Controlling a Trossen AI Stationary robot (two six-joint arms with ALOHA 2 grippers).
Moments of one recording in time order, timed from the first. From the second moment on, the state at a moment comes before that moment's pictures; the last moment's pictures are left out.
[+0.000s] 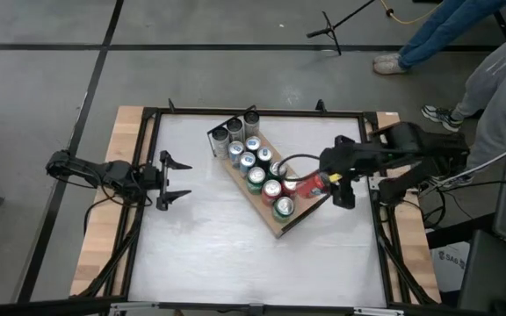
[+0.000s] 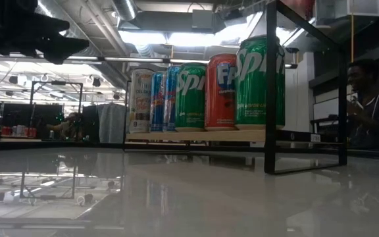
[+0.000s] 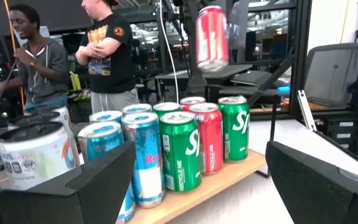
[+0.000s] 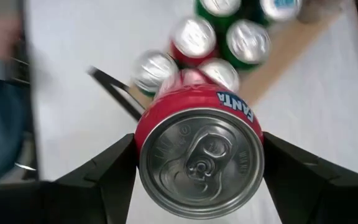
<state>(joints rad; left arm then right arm) -0.25 0.05 0.06 0.07 -0.33 0.08 0.22 1.47 1.96 -1.57 0.08 0.33</state>
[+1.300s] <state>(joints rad) -0.25 0.05 0.01 0.15 -0.36 0.06 0.06 1.44 1.44 -1.38 -0.02 0.21</state>
